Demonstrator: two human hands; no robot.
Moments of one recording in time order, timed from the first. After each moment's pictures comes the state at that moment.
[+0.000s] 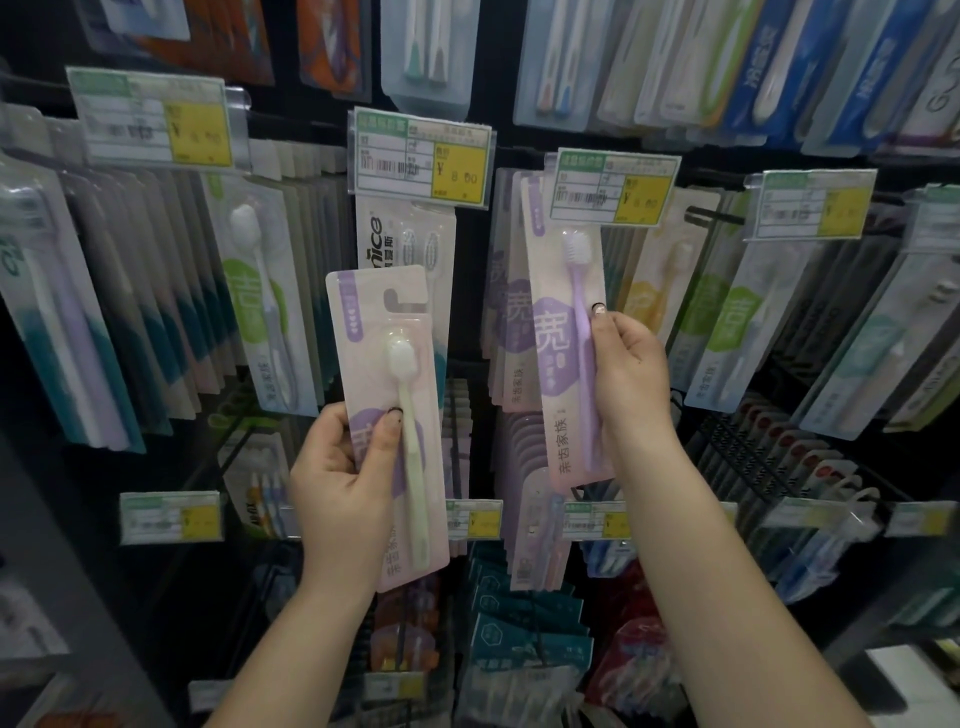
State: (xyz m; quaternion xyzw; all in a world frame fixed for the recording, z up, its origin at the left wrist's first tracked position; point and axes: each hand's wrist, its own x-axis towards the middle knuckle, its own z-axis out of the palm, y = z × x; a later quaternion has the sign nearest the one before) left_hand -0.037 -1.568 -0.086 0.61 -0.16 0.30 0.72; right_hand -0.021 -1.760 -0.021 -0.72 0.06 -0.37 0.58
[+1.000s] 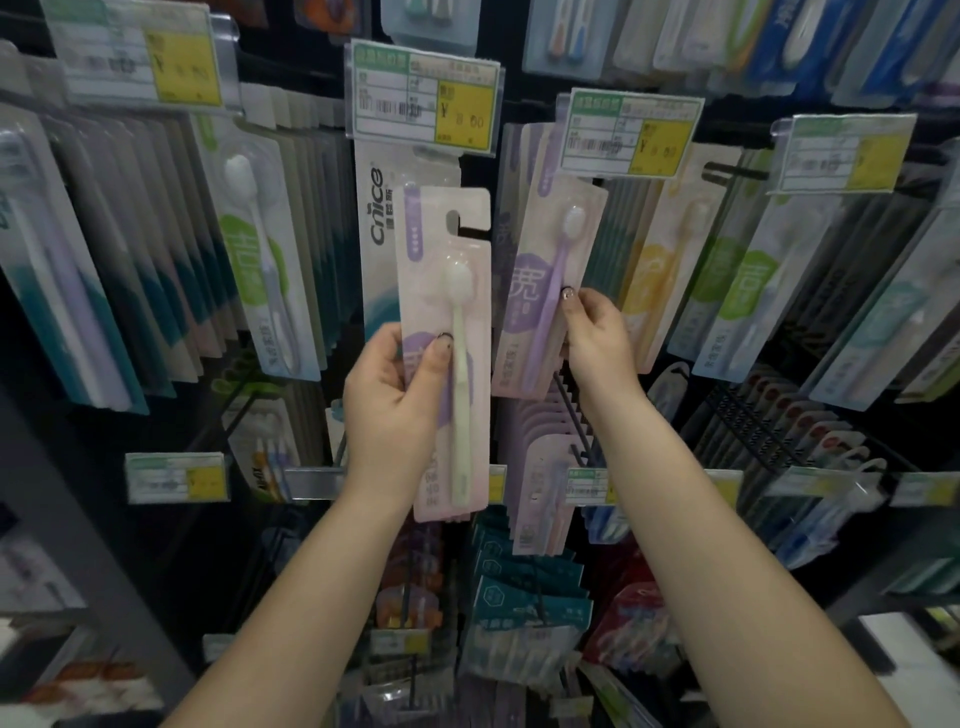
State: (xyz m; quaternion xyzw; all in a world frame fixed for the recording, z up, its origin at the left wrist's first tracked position) left_hand -0.018 -1.590 -0.070 0.60 -0.22 0.24 0.73; right_hand 0.008 -1.759 -0.039 -0.76 0.06 -0.32 0.57
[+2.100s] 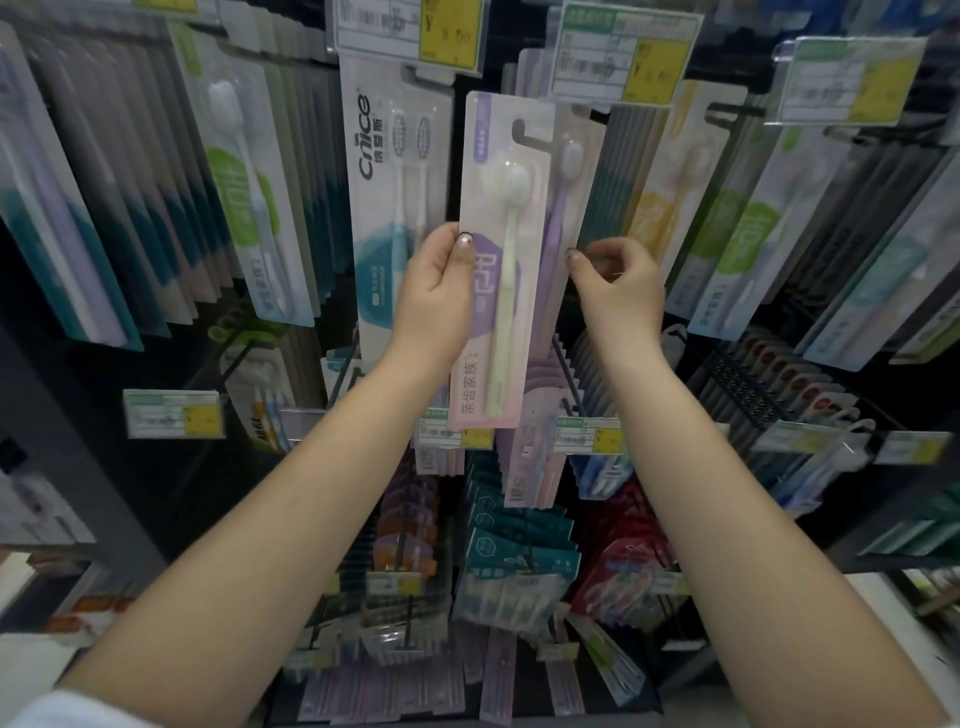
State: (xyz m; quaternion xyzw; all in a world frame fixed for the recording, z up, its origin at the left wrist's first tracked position) left_hand 0.001 -1.624 -0.045 0.63 -0.22 0.13 0.73; right_hand -0.010 -1.775 -0.040 -0.79 0.10 -0.40 0.47
